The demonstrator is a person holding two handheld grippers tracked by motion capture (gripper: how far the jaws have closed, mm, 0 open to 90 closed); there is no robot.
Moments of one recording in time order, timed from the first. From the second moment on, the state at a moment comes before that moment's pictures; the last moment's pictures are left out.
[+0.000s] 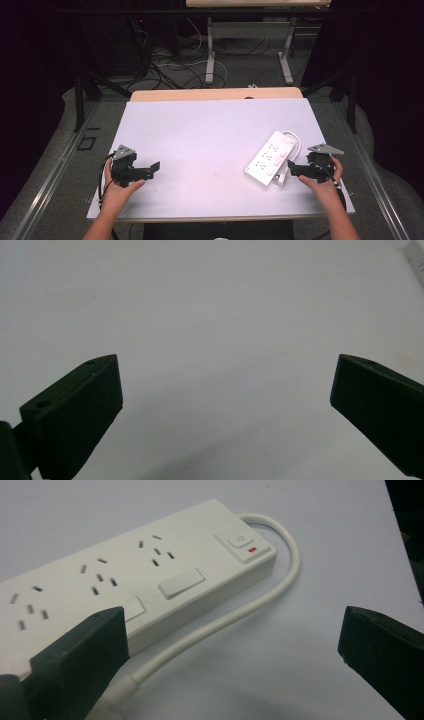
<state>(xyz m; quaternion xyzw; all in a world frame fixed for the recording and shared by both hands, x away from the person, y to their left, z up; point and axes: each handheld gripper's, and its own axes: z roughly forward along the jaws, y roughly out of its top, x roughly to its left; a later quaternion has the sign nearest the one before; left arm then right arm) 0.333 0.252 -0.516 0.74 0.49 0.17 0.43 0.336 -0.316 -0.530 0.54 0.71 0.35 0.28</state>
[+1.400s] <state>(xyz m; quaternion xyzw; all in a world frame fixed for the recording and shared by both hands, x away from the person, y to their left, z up) 0.317 0.227 -0.515 0.75 0.46 0.17 0.45 0.345 -0.279 -0.511 0.49 0.74 0.37 0.28</state>
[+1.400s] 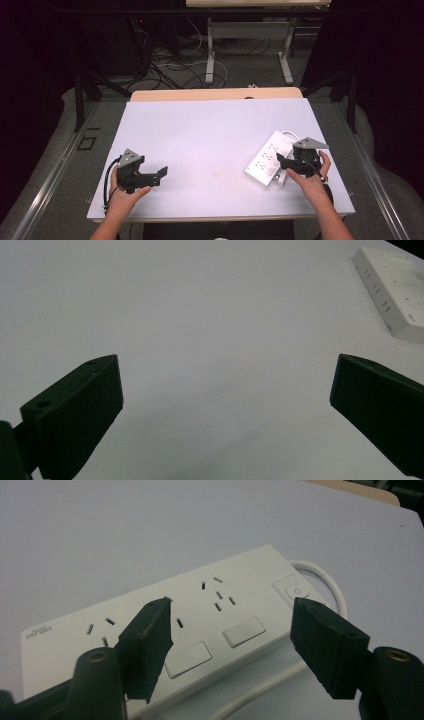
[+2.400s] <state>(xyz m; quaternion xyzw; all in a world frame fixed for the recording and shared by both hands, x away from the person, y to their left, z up) 0.318 0.228 -0.517 0.74 0.47 0.17 0.44 0.384 -0.286 -0.492 0.51 0.75 0.35 0.25</state>
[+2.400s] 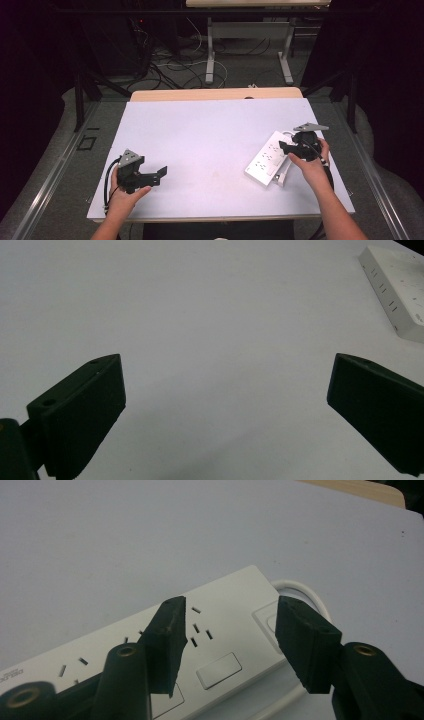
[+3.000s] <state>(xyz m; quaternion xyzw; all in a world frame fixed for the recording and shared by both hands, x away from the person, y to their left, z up) 0.318 0.229 -0.517 0.74 0.47 0.18 0.44 0.385 -0.280 -0.494 0.50 0.77 0.35 0.20</state>
